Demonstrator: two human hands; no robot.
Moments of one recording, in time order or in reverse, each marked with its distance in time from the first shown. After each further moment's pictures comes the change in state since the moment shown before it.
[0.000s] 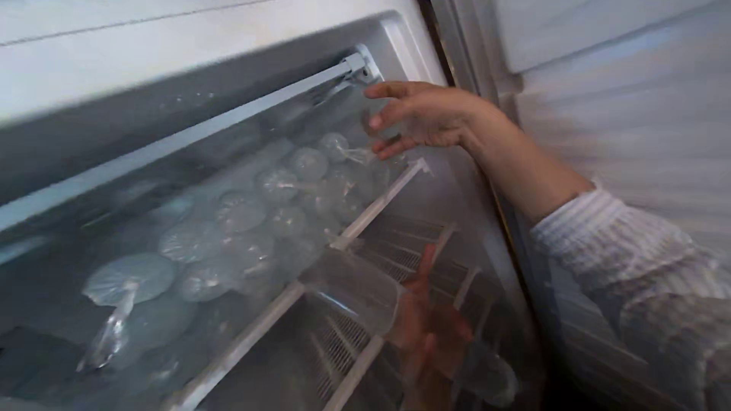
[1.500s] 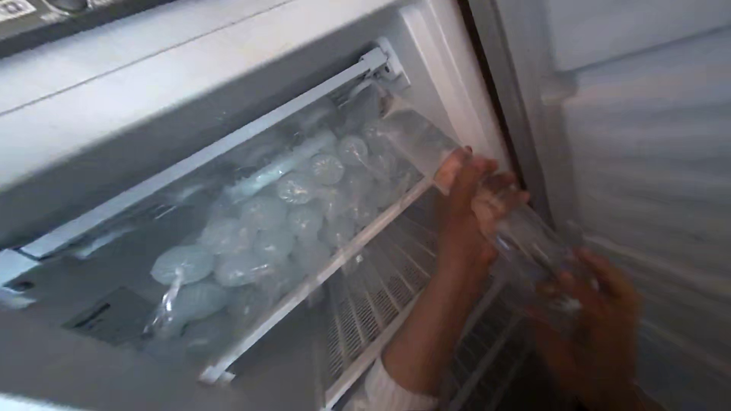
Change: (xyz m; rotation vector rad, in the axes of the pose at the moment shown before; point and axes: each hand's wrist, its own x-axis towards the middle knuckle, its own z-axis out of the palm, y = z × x) left_hand 0.171 -0.026 0.074 0.330 0.475 -0.152; right_hand -0.201 0.170 0.044 -0.715 0.860 -0.647
